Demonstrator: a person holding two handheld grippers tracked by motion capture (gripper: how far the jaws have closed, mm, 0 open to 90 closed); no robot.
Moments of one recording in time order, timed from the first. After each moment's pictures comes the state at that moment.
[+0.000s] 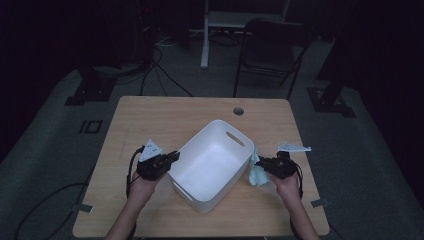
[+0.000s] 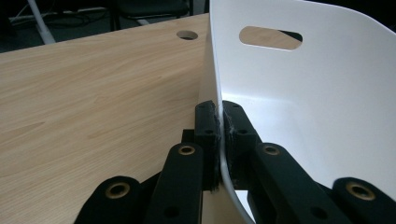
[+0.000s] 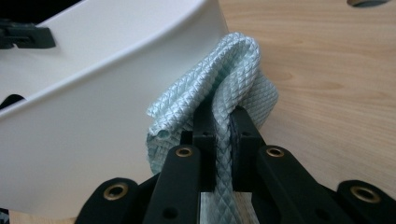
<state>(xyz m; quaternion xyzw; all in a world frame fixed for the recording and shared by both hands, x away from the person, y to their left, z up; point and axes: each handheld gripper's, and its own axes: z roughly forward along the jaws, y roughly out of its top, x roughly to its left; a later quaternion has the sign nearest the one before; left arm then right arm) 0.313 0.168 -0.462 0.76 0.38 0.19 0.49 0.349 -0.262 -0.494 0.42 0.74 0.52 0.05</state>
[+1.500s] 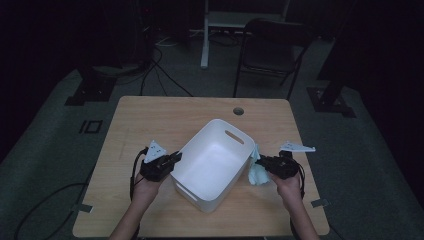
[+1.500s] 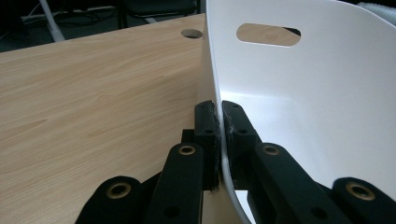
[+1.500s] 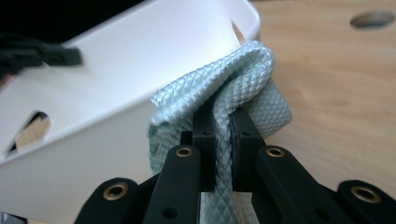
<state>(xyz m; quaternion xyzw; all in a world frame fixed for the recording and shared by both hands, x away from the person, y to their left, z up) 0.309 0.157 -0.462 0.76 0.39 0.20 0.48 0.337 -0.259 -0.474 0.41 0.73 0.54 0.06</state>
